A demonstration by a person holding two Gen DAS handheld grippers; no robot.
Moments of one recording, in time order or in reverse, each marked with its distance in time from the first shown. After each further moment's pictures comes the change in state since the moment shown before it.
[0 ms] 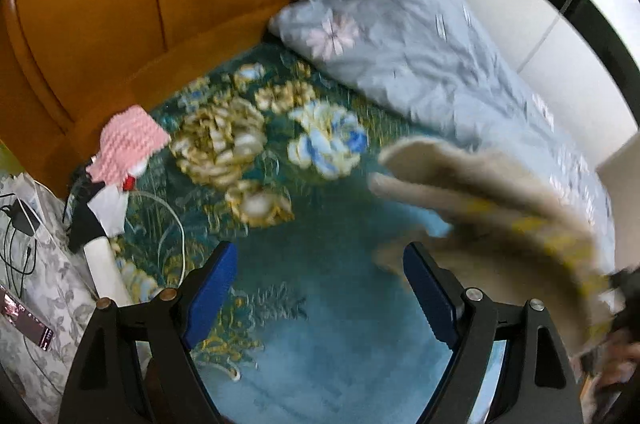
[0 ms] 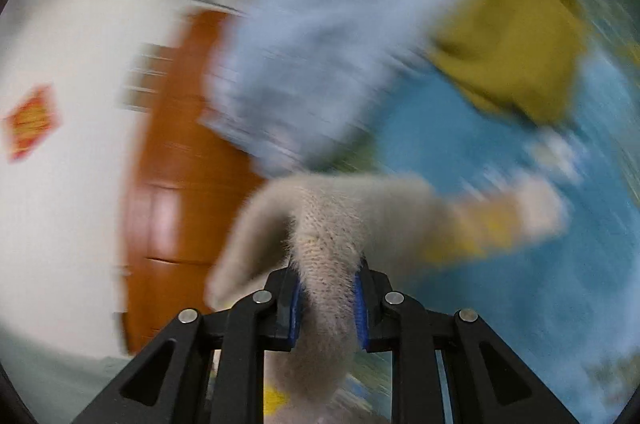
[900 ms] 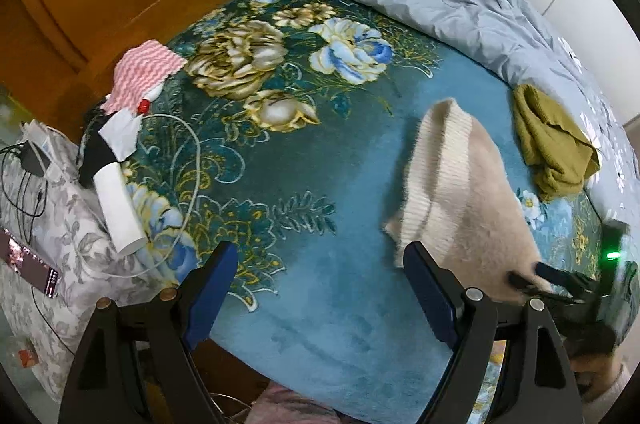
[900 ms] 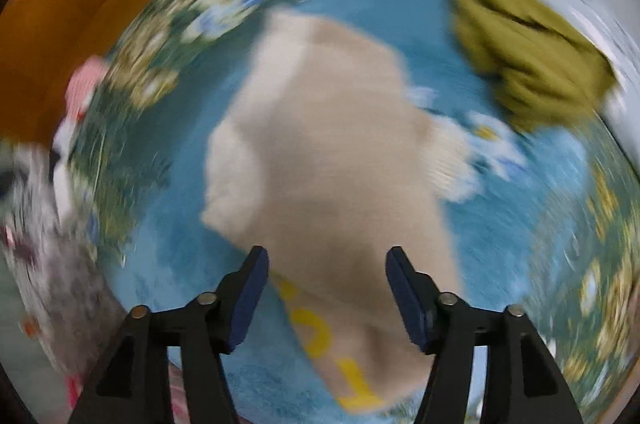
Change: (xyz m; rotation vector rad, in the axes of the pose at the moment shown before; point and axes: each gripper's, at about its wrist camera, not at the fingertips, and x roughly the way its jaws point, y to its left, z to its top) left arm 0.021 0.011 -0.087 0.028 0.151 0.104; right arm 0.153 0.007 -0.106 -0.864 0.329 -0.560
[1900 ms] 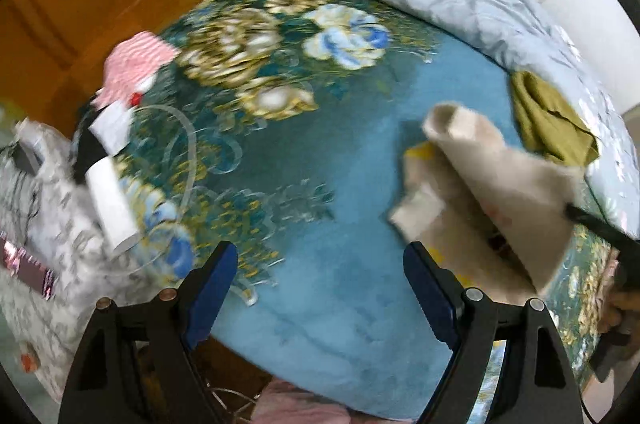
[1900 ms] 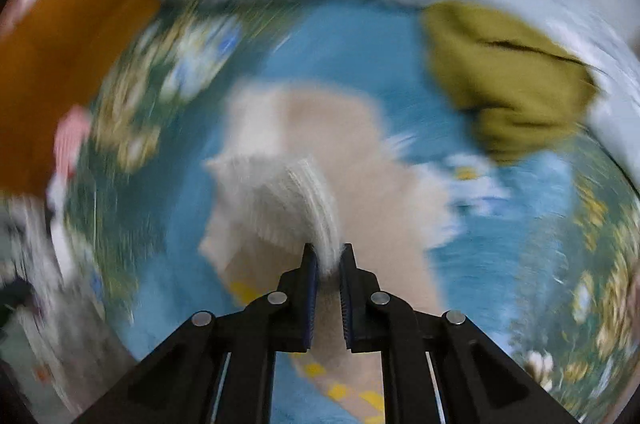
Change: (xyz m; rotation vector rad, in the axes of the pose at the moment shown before) left arm 0.019 -0.018 0.001 0.056 0.057 -0.054; right arm -0.080 -0.108 0.003 0.314 -0.175 -0.080
